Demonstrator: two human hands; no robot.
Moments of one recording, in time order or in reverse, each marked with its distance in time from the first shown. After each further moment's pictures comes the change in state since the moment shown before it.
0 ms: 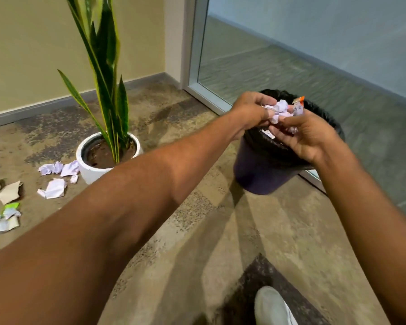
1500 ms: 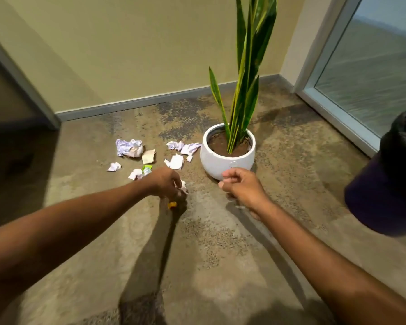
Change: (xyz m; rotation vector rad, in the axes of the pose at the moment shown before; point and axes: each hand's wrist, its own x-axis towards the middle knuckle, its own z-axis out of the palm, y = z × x) left_hand -0.292 -0.167 -0.401 1.014 0.131 -0.599; right_hand -0.093 0.239 0.294 -0.503 -0.517 0.129
